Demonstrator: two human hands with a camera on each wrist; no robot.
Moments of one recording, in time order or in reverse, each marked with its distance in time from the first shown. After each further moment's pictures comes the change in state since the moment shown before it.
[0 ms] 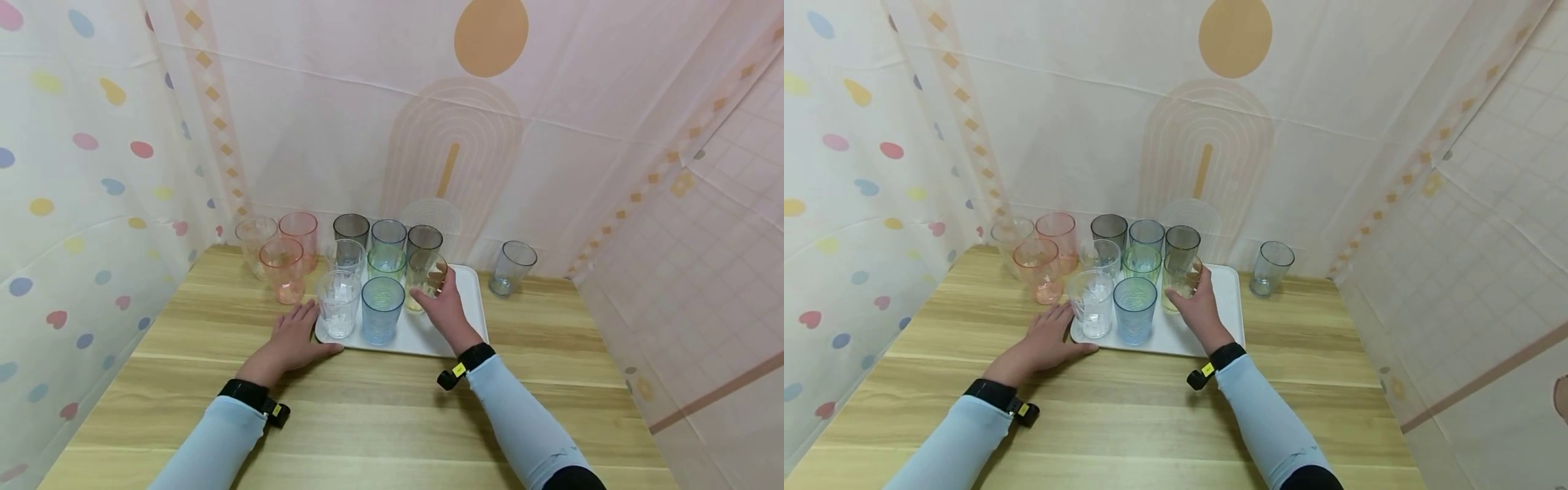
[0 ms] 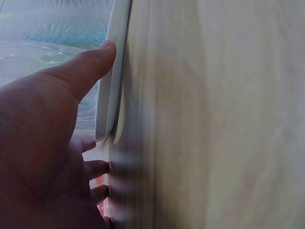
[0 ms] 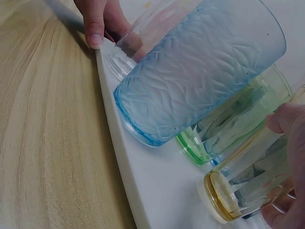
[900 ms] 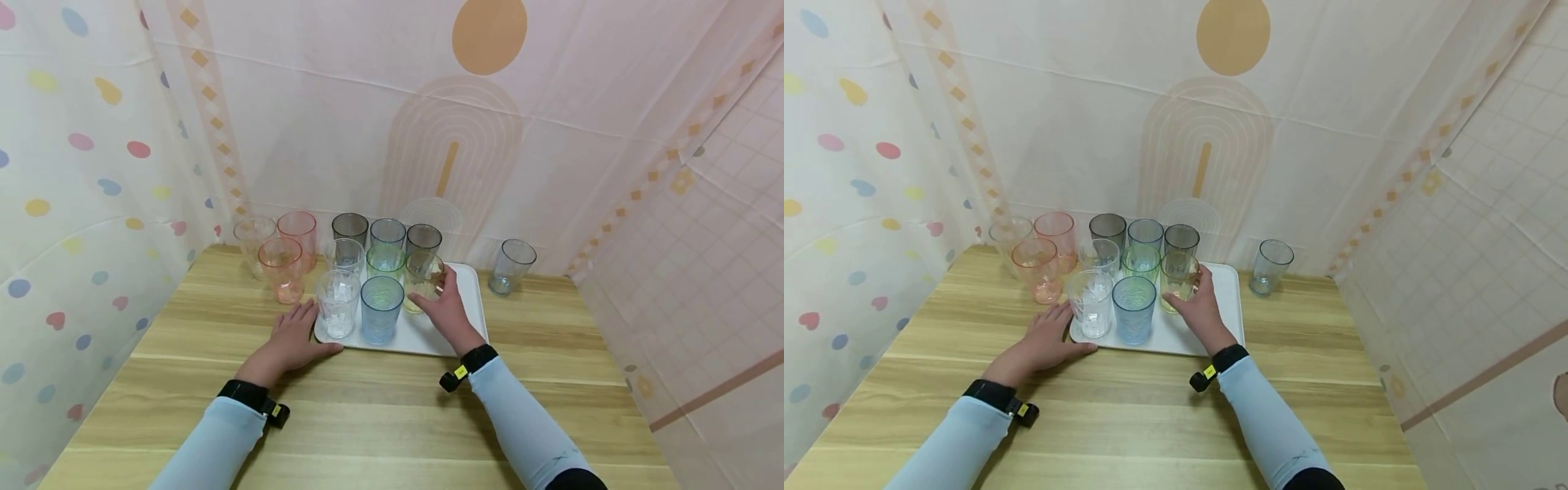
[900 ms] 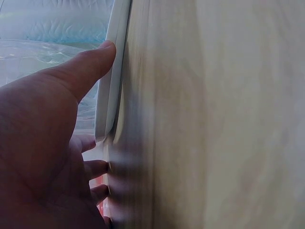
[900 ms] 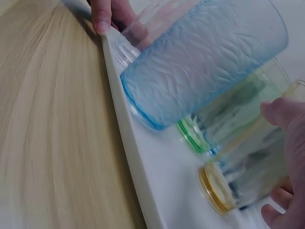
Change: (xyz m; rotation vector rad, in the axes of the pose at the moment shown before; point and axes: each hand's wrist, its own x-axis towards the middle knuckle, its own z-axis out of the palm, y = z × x) left_hand 0.001 -0.001 0.000 -0.004 0.003 0.005; right_hand -0.002 0.005 -0.006 -0.037 -0.024 -0.026
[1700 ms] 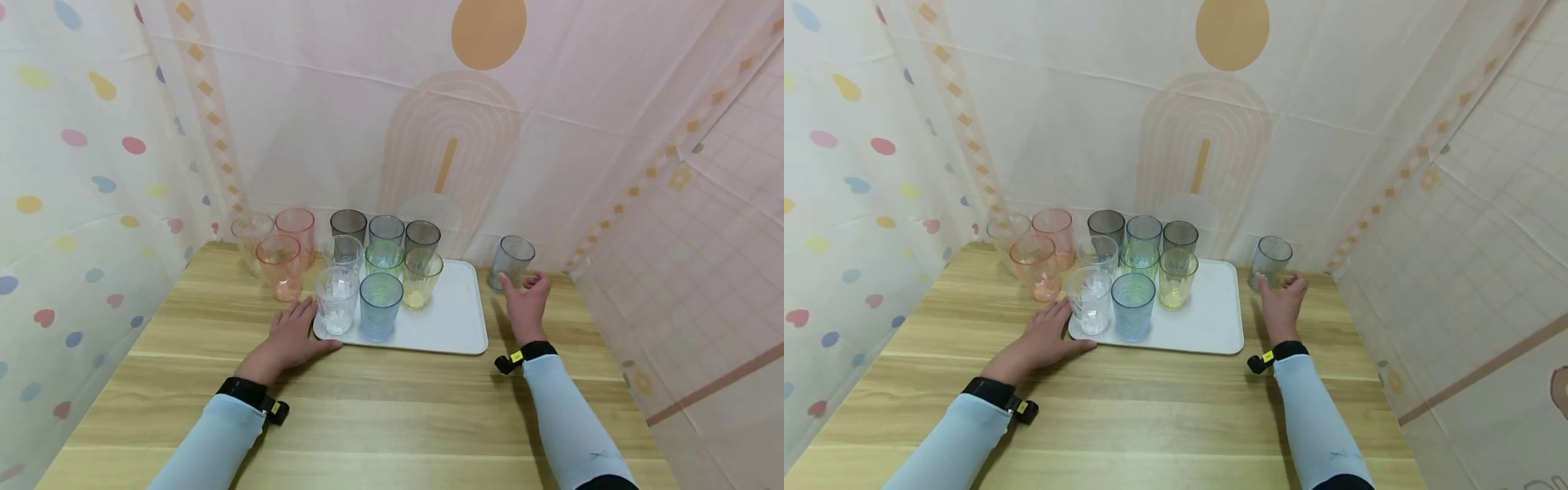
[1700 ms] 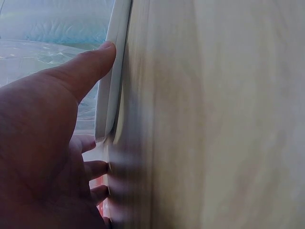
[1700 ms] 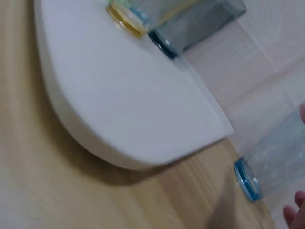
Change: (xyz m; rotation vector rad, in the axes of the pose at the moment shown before) left_hand -0.001 0.000 -0.001 0.005 0.011 0.014; right_hand 0.005 0.056 -0.137 -0.064 0.561 0.026
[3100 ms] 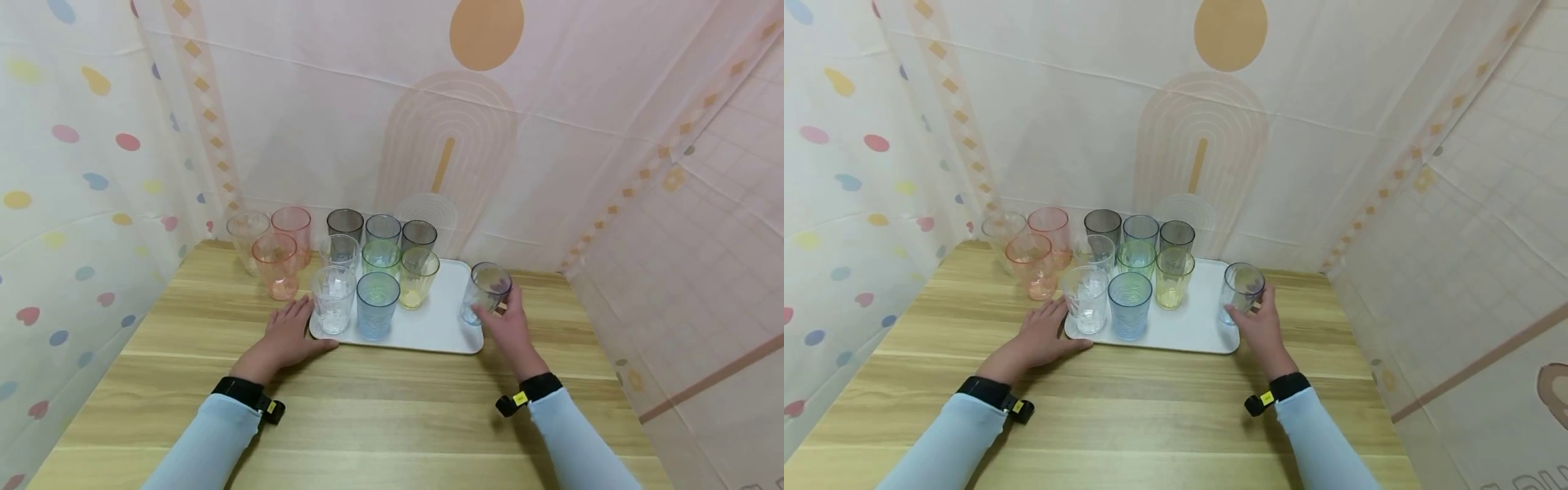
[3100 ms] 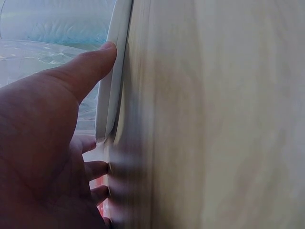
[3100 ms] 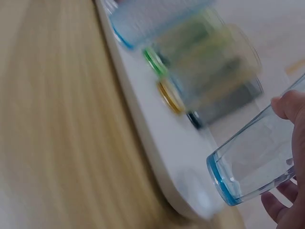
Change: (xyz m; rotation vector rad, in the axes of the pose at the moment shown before) left_hand -0.001 0.002 -0.001 -0.017 0.002 -0.001; right_hand -0.065 -0.037 -0.017 0.003 -0.394 -0.087
